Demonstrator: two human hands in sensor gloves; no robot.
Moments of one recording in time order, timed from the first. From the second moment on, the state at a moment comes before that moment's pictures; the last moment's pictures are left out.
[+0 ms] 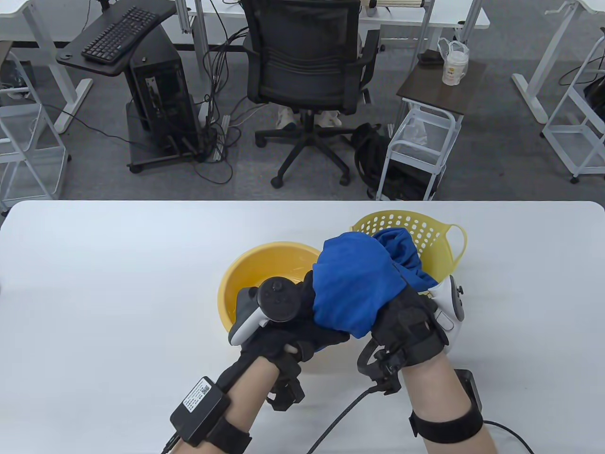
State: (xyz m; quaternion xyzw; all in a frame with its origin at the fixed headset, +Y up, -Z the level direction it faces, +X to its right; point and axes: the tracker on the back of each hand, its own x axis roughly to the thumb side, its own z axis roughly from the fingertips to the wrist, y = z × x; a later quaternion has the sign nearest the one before) left_hand -0.069 -0.653 -0.339 -0.16 -0.17 0.39 0.89; right_hand 0.140 -0.596 -0.320 0.19 0.11 0.47 0.86
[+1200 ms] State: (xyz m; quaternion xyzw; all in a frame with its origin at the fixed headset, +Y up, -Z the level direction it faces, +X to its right) left_hand -0.127 -0.613 -0.312 0.02 -0.28 0.59 0.75; right_hand 0.149 -0.603 -0.334 0.24 0.00 0.47 0.85
